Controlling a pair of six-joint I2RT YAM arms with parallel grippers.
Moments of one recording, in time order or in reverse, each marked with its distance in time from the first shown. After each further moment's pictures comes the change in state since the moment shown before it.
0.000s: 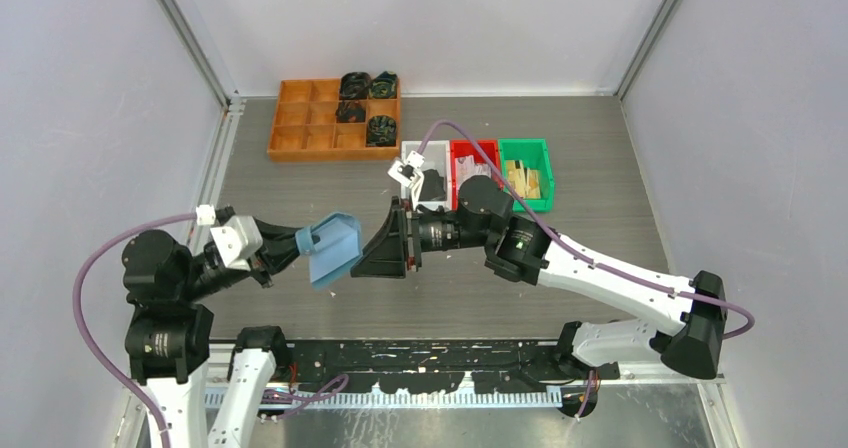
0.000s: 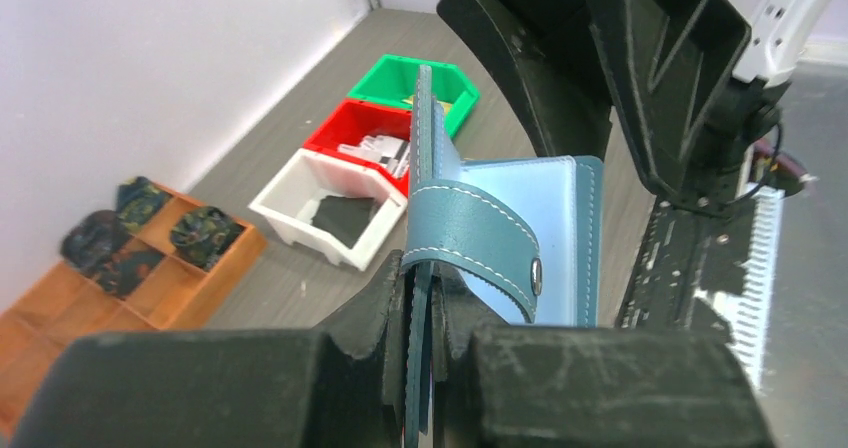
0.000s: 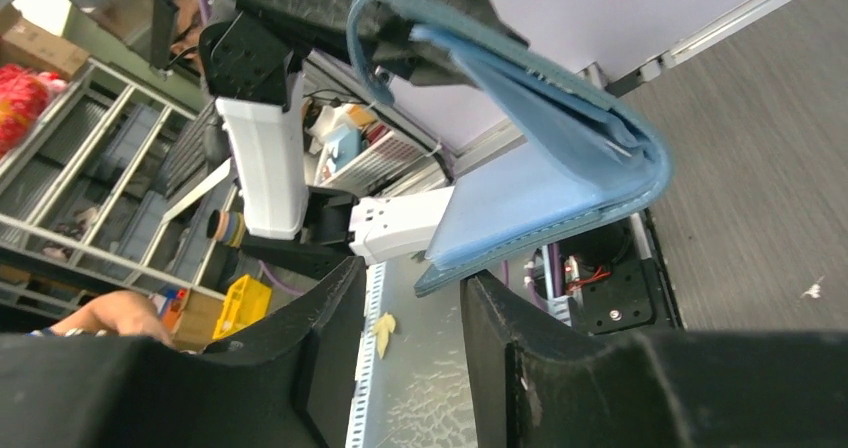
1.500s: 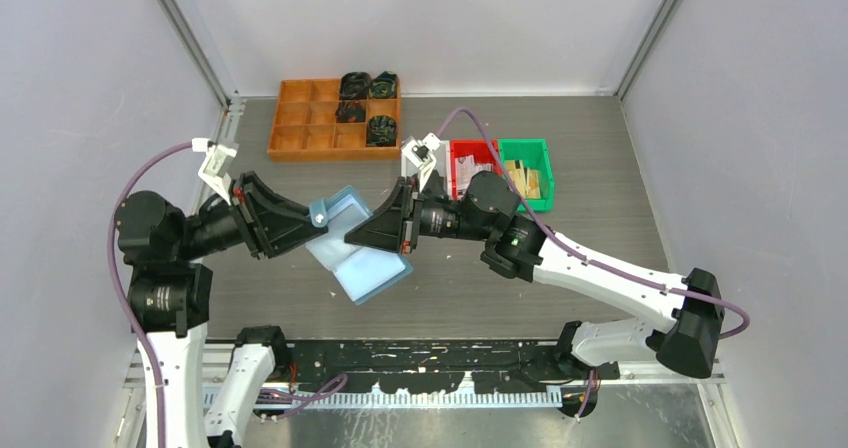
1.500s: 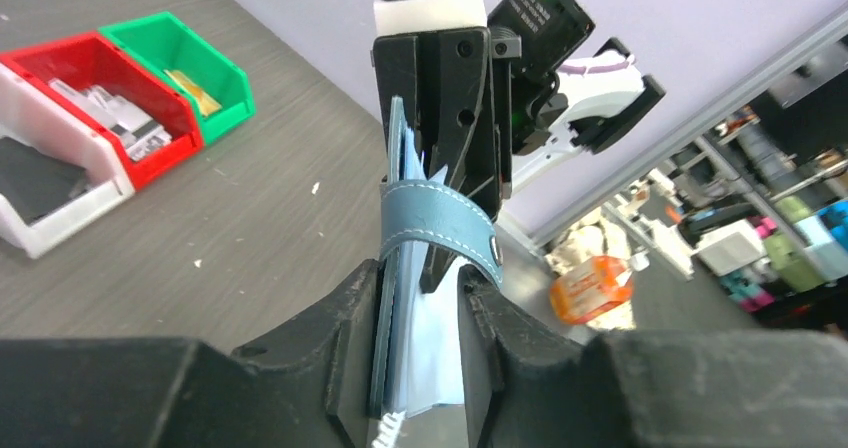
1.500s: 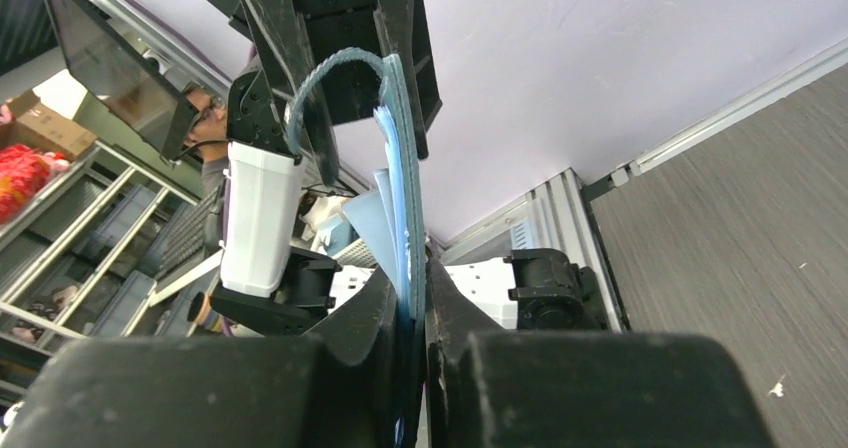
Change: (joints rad) left arm 0.006 0.150 0.050 0.248 0.139 -0.855; right arm -0.028 0.026 -0.016 0.193 0.125 0.043
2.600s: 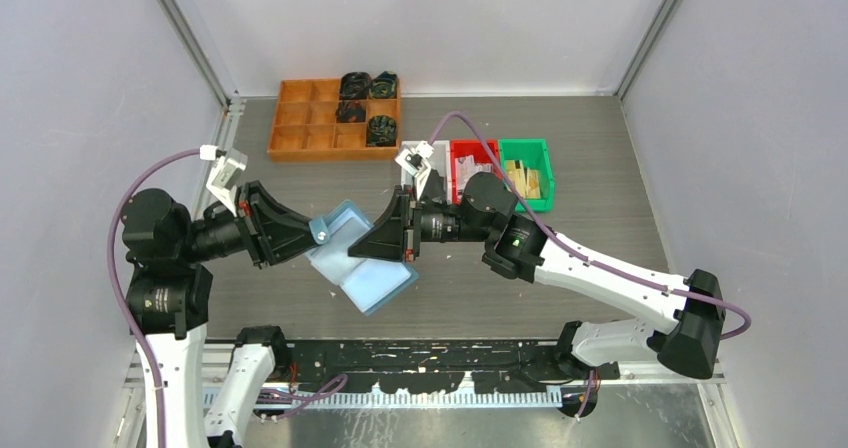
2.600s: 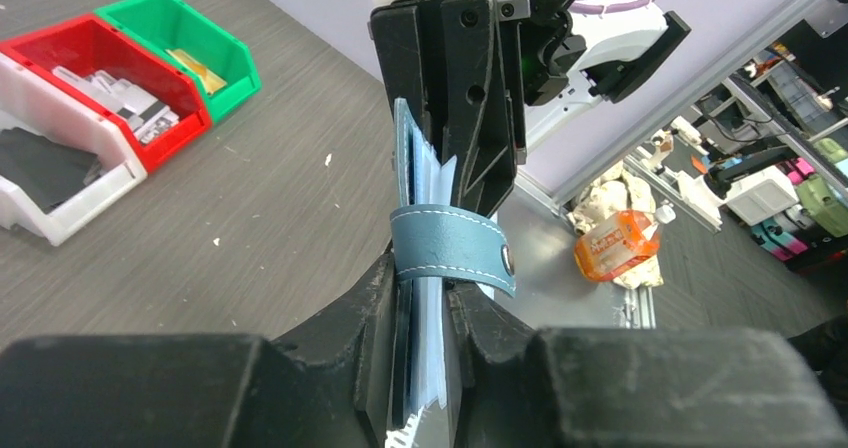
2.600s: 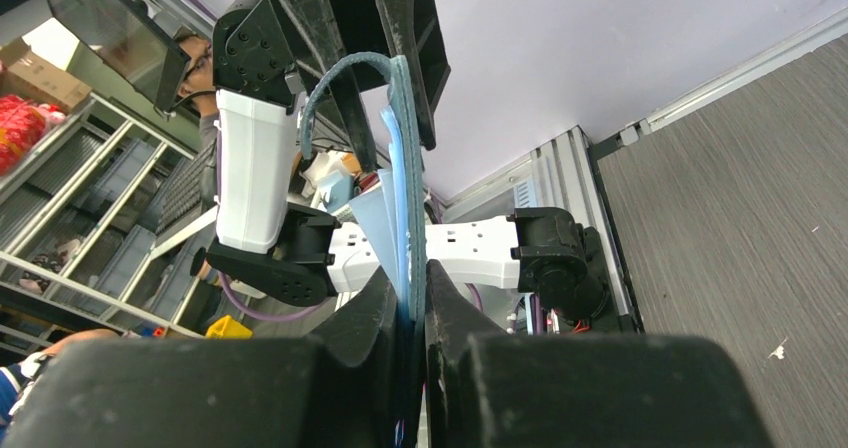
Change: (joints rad) left arm 0.000 0.012 0.006 -0.097 0.057 0.136; right arm -0.003 -0.009 0.000 -0.065 -0.069 -0.047
